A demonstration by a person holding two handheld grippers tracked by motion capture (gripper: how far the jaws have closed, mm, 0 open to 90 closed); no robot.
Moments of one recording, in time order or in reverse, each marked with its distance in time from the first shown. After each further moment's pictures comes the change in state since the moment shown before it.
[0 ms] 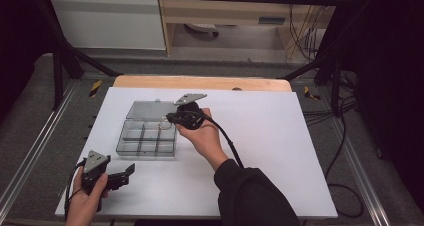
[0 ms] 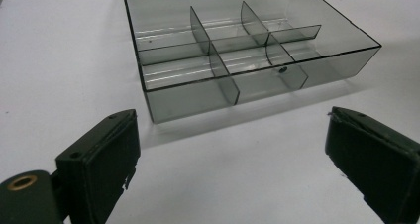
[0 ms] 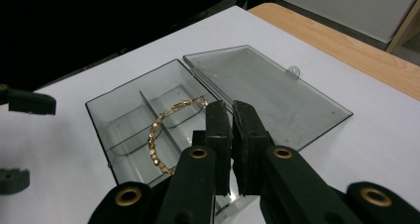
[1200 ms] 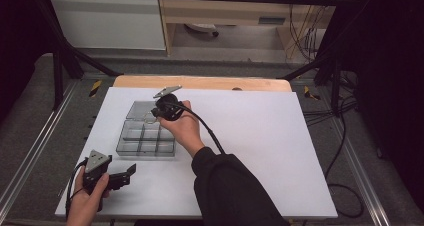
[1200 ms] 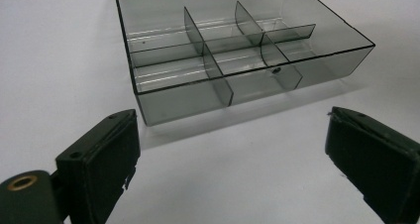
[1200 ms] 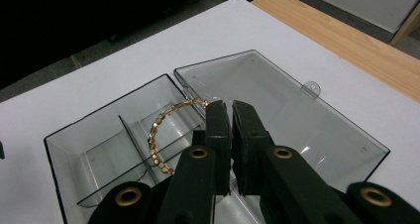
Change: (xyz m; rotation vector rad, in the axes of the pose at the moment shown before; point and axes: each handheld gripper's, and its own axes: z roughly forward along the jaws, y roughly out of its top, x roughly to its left) left arm -0.002 0.001 0.002 0.003 -0.014 0.012; right arm 0.004 0.026 0.065 0.074 -0.018 -0.015
